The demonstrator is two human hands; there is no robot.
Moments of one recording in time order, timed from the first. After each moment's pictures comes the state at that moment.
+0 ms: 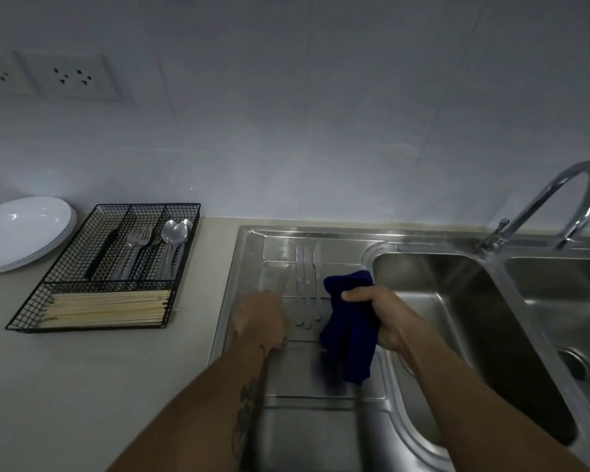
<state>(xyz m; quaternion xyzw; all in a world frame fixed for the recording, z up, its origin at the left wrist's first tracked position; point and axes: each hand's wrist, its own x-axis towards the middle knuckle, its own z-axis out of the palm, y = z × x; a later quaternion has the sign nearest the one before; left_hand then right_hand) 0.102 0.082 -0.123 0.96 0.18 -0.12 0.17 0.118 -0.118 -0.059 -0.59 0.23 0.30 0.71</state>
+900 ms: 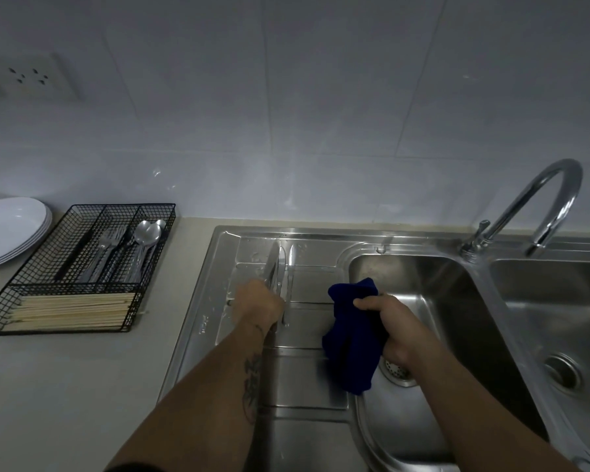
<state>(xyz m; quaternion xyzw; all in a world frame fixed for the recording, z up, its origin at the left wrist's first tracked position) 0.142 0.021 -0.117 0.87 0.33 -0.05 0.35 0.129 -0.193 -0.068 -0.57 0.24 0.27 0.74</state>
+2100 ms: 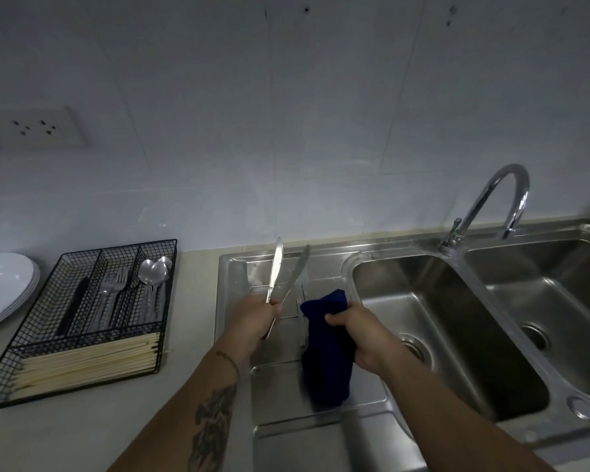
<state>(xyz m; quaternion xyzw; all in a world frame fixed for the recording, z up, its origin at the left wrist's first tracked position) 0.121 0.102 -0.087 0.78 0.21 -0.12 0.58 0.092 -0.087 -0.068 -0.60 0.25 0.22 0.73</state>
